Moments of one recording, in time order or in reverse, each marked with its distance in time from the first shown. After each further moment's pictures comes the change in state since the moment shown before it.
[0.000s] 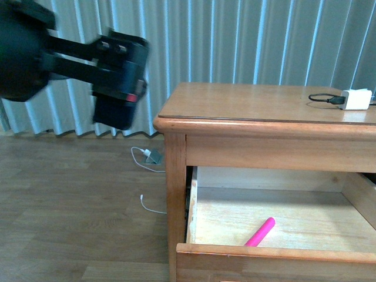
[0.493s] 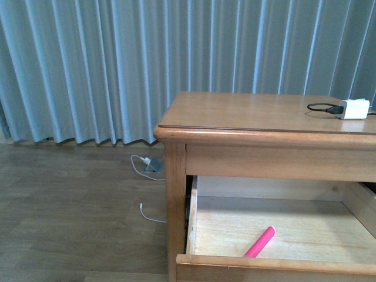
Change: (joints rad) left arm 0.053 -0.753 -0.431 -0.264 -0.236 -0.253; right arm 0.000 0.000 0.000 0.000 0.000 0.000
